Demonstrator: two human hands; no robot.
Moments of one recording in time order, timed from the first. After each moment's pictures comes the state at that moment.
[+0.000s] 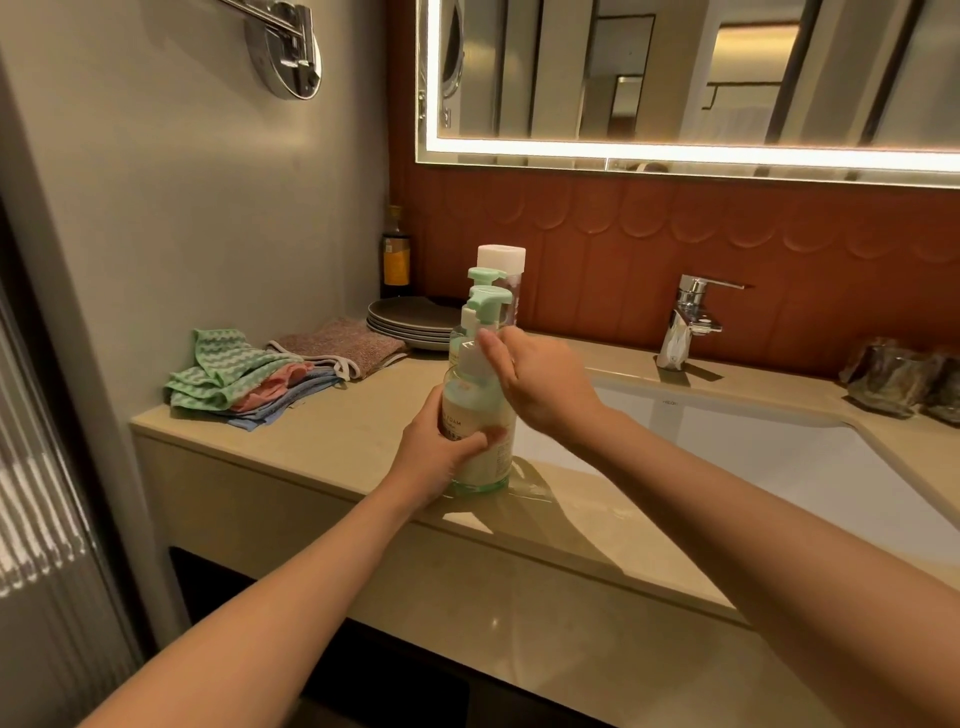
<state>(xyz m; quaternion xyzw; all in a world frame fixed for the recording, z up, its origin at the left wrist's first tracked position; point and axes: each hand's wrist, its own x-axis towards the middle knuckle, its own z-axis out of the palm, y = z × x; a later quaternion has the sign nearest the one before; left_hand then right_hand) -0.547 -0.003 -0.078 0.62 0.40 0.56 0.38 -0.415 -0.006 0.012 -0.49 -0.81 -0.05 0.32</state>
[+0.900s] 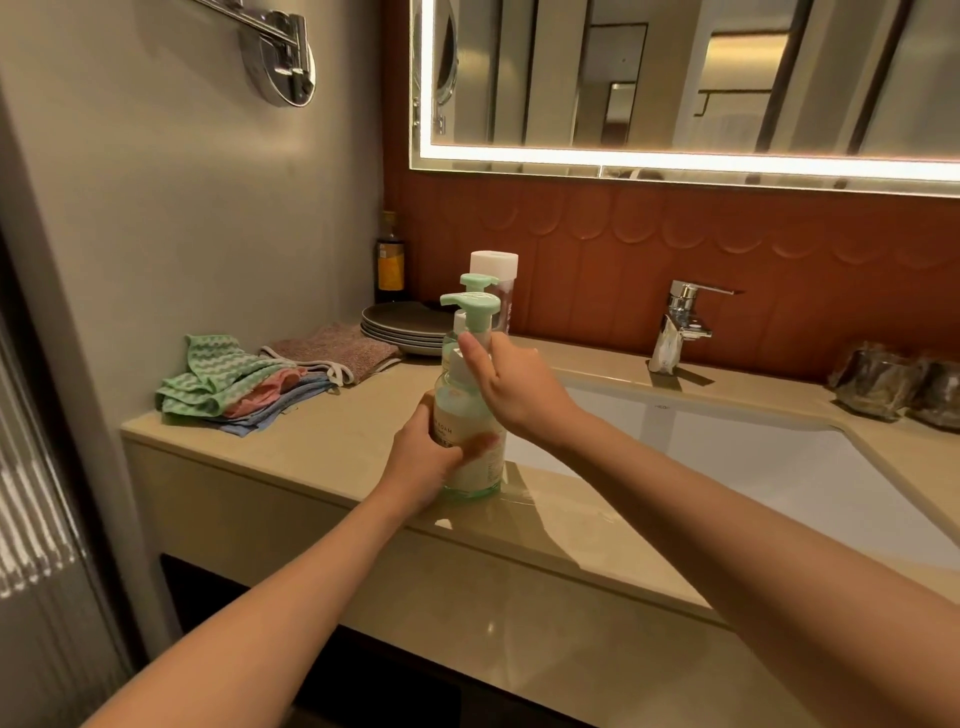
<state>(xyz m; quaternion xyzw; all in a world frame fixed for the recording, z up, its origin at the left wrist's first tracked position) -0.546 -0.003 -0.078 0.60 0.44 0.55 0.37 -0.427 -0.009 0.012 -0.51 -0.78 0.10 0.34</state>
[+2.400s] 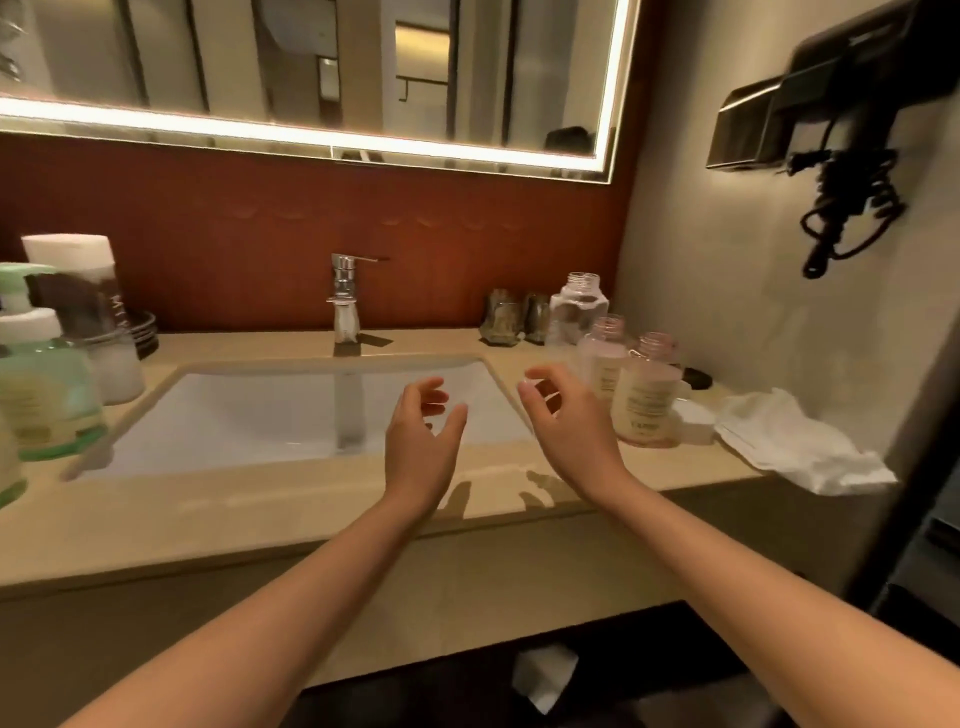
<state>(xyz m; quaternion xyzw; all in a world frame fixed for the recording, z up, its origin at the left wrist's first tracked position) -0.219 -0.108 -0.066 0.68 0.32 0.55 0.35 -0.098 -0.192 -0.027 -0.67 -0.55 -0.09 0.49</state>
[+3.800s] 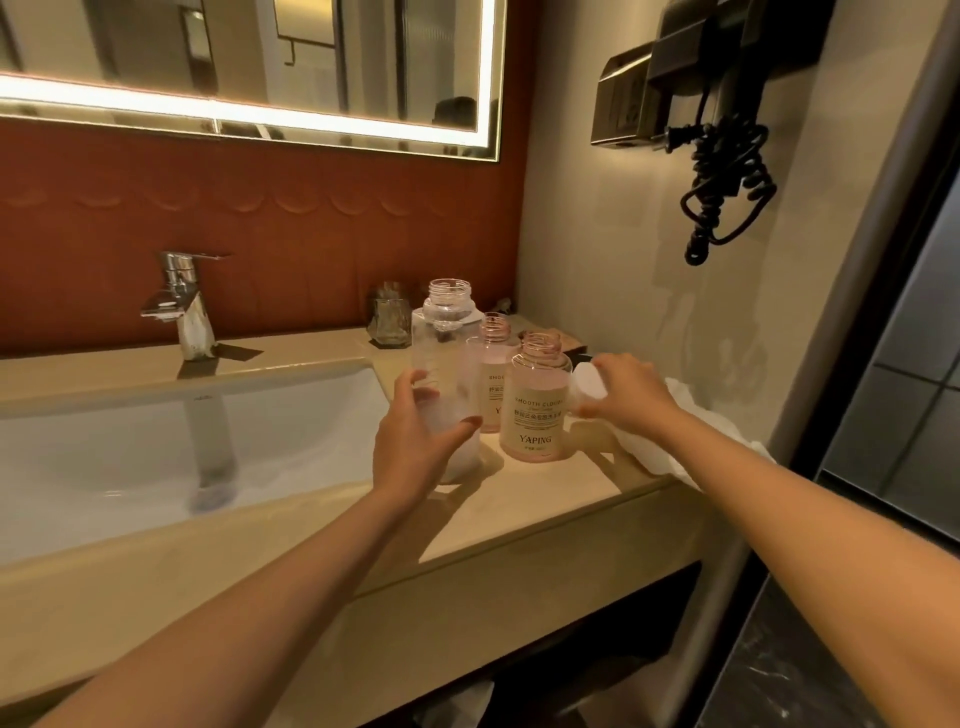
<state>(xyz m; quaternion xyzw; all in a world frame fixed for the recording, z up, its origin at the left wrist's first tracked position) -0.077 -0.094 -0.067 0.76 0.31 0.46 0.34 0.129 -0.213 -0.013 -0.88 -0.42 -0.09 0.18</state>
